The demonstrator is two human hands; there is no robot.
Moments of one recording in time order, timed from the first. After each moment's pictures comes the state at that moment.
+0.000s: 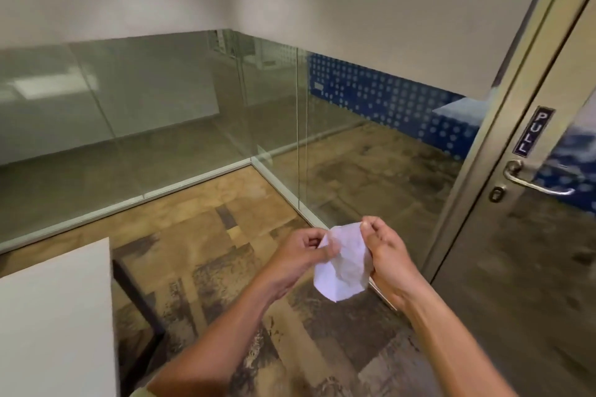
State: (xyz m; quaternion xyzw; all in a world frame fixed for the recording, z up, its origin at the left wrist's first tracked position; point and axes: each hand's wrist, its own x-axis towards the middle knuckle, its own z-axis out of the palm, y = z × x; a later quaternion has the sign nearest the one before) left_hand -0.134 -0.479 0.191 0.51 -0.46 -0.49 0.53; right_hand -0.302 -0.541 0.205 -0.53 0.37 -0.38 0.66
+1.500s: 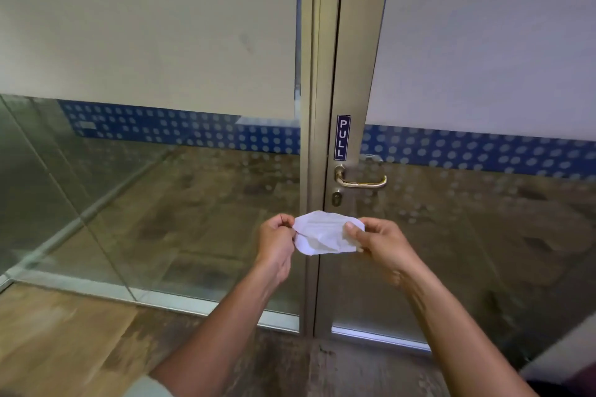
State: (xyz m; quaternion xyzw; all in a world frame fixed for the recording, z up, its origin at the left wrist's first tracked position) left_hand -0.280 -0.809 0.193 0.48 -0.40 -0.62 0.48; right_hand -0.450 -0.724 0.213 -0.38 0.60 -0.54 0.45
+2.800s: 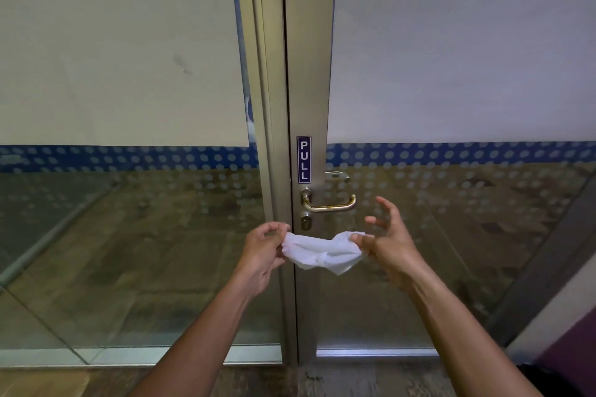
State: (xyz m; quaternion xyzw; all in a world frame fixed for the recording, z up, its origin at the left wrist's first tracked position) left_hand -0.323 -0.882 0.201 0.44 -0.47 -0.68 0.36; right_hand -0.523 -0.760 0.220 -0.30 0.66 -0.60 0.34
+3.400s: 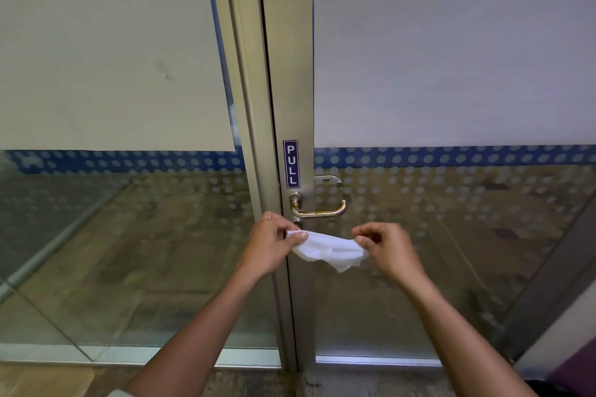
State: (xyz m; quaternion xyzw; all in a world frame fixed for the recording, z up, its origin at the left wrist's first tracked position) left_hand -0.366 -0.881 0.214 0.40 -0.79 -0.35 0.31; right_hand -0.577 -0.760 0.203 -0.47 0.75 -0.45 0.15
